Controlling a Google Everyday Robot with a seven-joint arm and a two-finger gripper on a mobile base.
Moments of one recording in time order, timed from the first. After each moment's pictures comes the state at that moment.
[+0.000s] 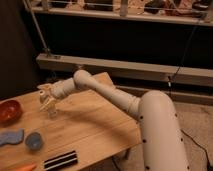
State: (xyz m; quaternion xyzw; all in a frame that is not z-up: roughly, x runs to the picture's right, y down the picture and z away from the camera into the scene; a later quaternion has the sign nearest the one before) arm -0.341 0.035 0.754 -0.27 -0.60 0.06 0.75
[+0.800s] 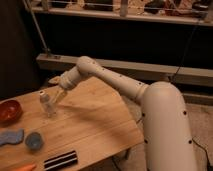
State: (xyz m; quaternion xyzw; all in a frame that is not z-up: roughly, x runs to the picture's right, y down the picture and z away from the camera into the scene) arm -0.261 -0.002 0.774 -0.28 -0.45 0.01 0.84
